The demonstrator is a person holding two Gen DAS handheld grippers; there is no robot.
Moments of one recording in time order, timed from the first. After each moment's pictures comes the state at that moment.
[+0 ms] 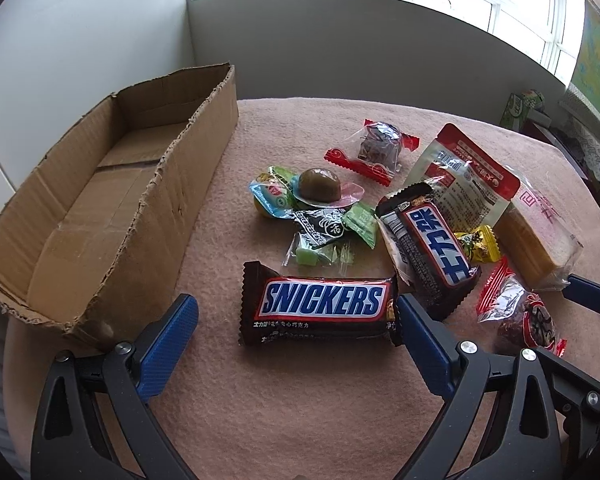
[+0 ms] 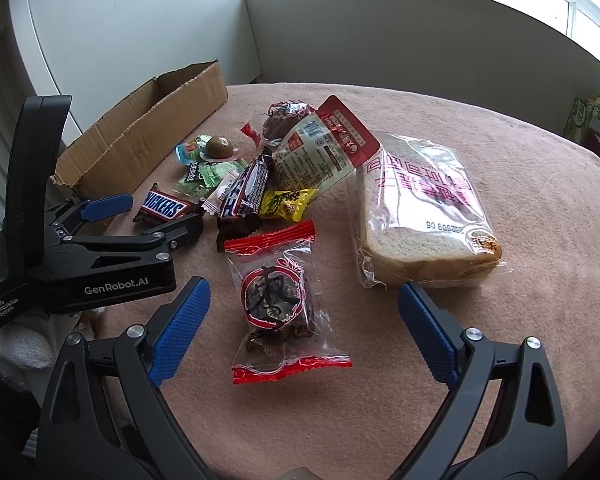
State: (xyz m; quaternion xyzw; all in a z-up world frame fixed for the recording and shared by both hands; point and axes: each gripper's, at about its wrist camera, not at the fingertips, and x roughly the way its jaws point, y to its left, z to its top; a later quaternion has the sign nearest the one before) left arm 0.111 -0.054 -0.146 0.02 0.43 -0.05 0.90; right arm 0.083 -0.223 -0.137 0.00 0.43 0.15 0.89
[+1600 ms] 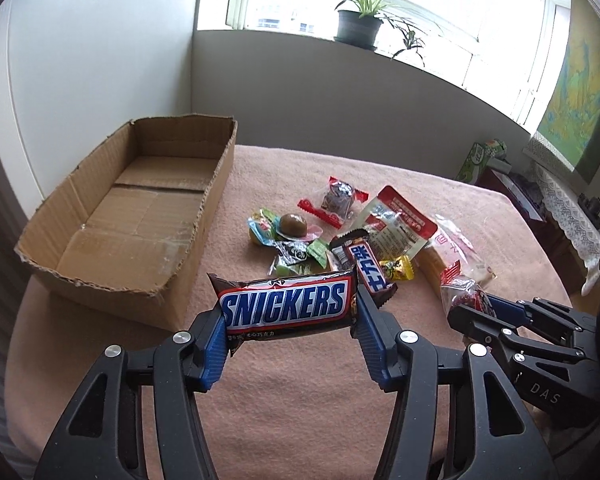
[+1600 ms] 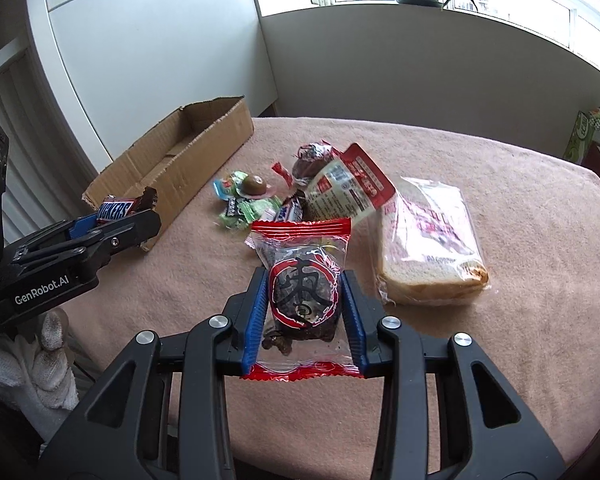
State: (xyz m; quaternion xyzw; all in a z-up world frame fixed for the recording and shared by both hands) left arm 0.065 -0.027 -0.087 -0.05 0.38 -0.10 0.92; right arm 0.065 -0.215 -0.094 0.02 0.39 0.17 0.90
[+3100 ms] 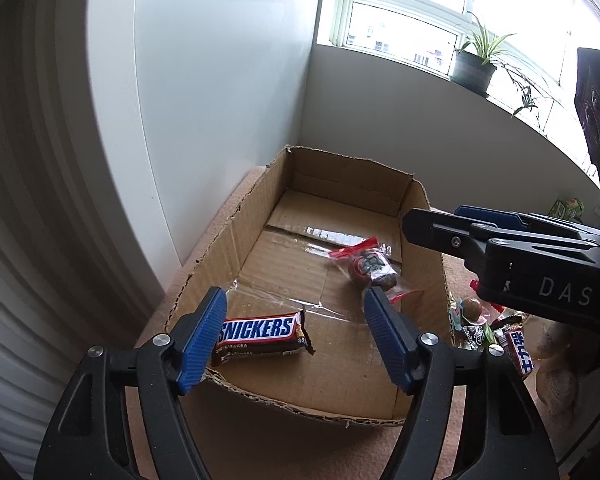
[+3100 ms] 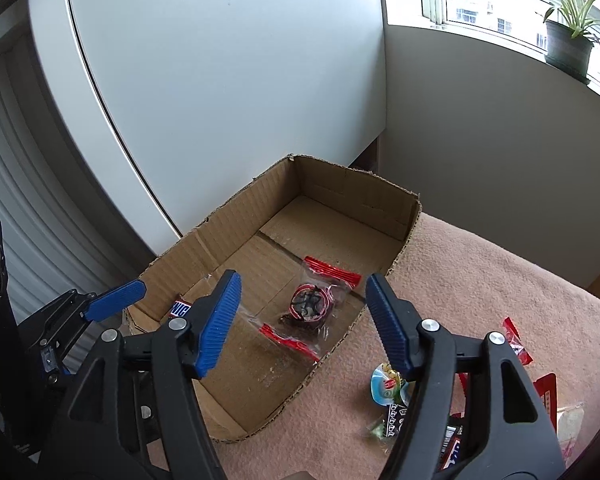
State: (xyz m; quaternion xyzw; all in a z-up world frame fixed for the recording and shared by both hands) left arm 0.121 0.103 -0.083 -0.08 0.36 0.04 0.93; right arm 0.195 -0.034 -0.045 -0.05 0.38 0.29 0.88
